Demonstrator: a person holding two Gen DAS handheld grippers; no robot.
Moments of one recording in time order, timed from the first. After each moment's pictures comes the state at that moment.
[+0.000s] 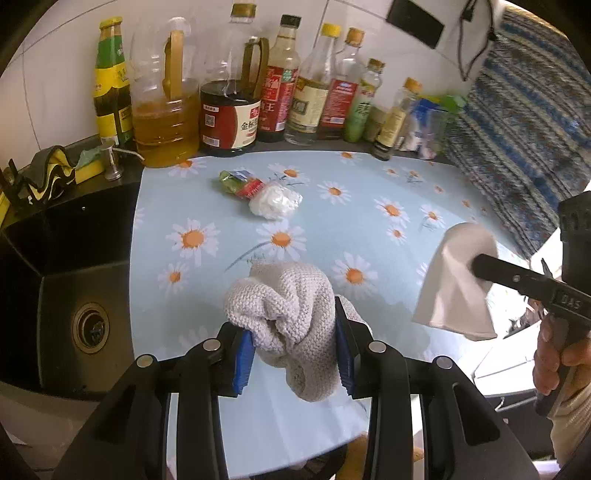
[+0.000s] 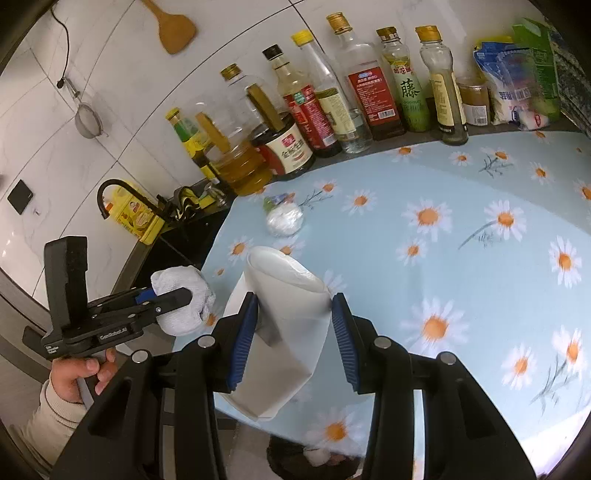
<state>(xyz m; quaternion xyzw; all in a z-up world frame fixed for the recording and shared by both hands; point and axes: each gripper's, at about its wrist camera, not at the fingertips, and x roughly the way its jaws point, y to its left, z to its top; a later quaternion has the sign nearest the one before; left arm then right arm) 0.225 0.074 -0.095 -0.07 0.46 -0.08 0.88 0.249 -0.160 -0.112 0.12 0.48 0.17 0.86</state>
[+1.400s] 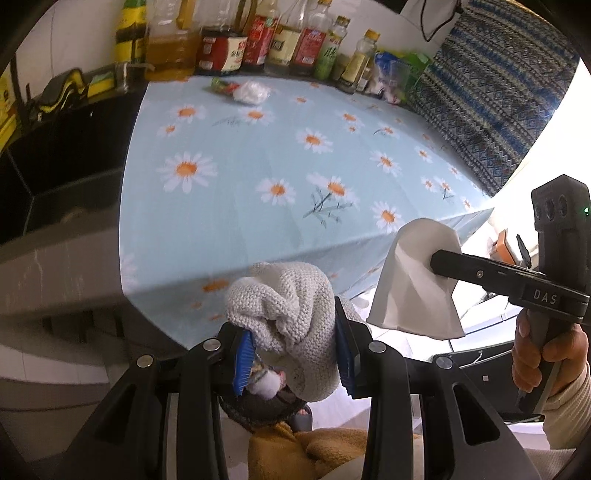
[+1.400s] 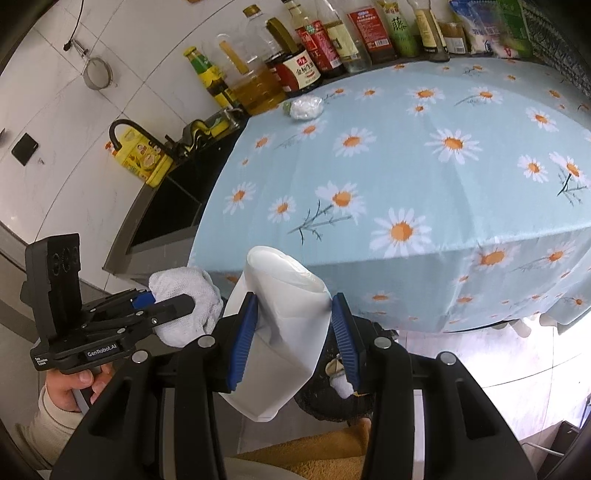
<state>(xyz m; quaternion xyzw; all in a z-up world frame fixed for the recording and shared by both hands) 0.068 0.058 -0.144 -0.10 0.50 -0.12 0.85 0.091 -0.107 -0.156 0.12 0.53 0.15 0.82</state>
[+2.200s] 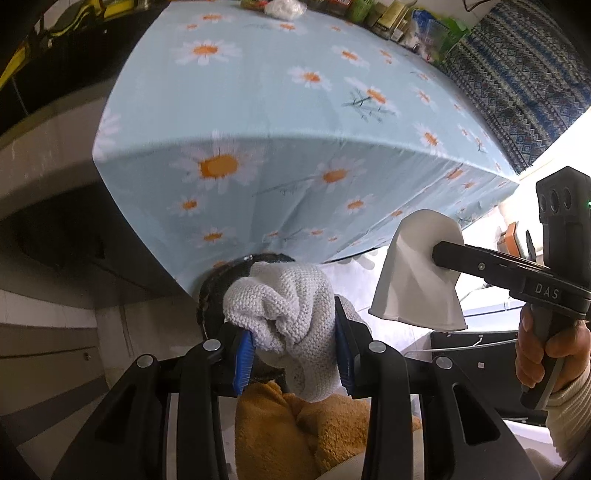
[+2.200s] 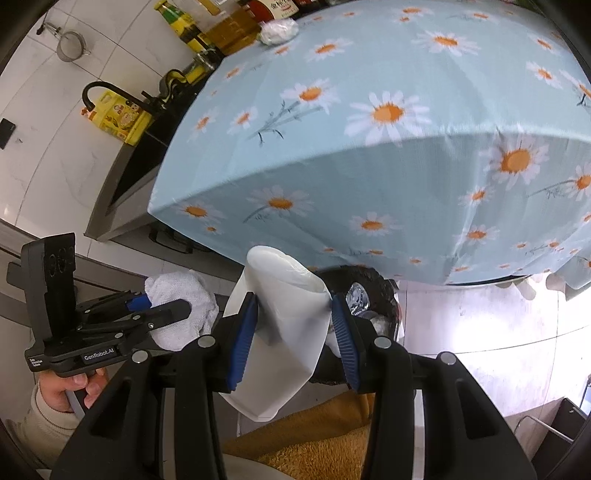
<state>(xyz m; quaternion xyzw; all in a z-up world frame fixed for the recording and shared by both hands) 0.045 0.054 -0.222 -0.13 0.58 -0.10 0.80 0.078 -0.113 -0.232 0.12 0.61 0.14 0.77</state>
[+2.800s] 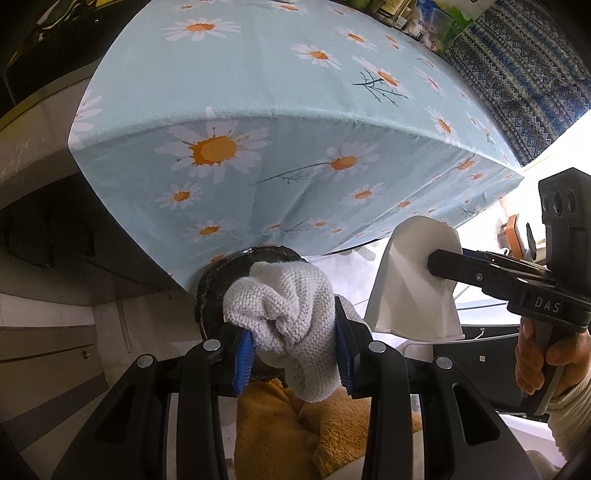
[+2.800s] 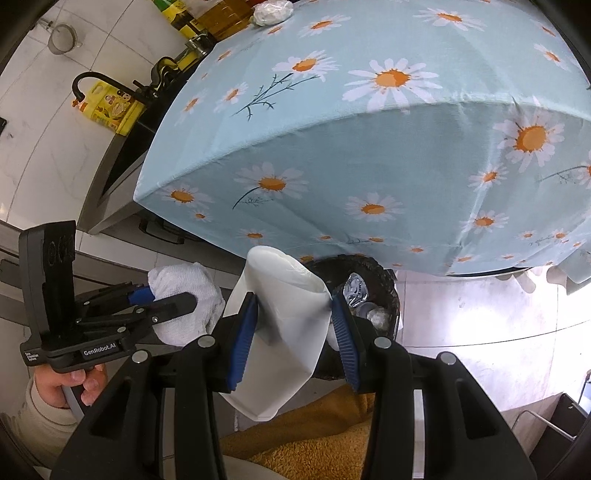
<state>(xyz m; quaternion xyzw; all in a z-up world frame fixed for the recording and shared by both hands) 0.055 0.052 -0.240 -0.13 0.59 -0.10 0.79 0.080 -0.107 -0.250 0.11 0.62 0.14 0.76</state>
